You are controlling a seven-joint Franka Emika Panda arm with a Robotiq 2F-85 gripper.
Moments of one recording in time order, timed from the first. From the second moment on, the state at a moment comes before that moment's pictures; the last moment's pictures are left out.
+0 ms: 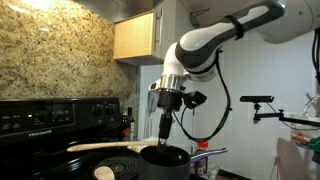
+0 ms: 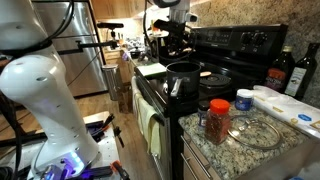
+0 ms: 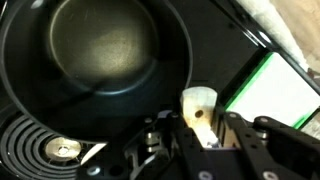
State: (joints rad) arm 0.08 -0.10 0.06 -2.16 0.36 2.11 -0.49
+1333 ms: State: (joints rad) arm 0.10 -0.21 0.18 -2.36 0.25 2.37 -0.07
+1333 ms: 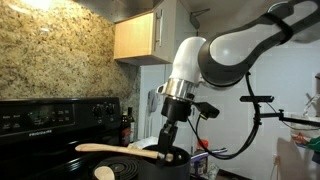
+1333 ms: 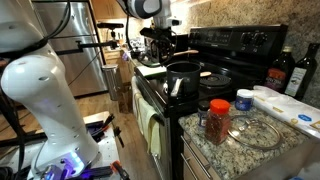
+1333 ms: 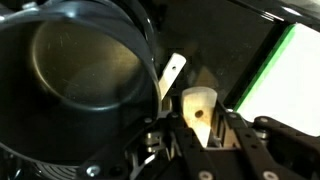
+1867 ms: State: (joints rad) arm 0.04 -0.27 0.46 -2.41 0.00 2.37 0.53
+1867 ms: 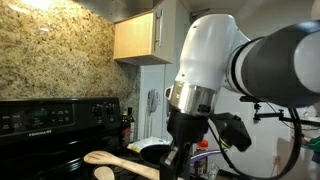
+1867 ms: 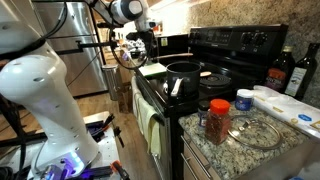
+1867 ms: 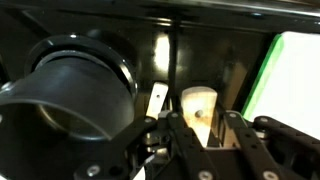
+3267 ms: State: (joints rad) arm 0.22 0.17 0.21 -2.41 -0.22 2.92 0.98
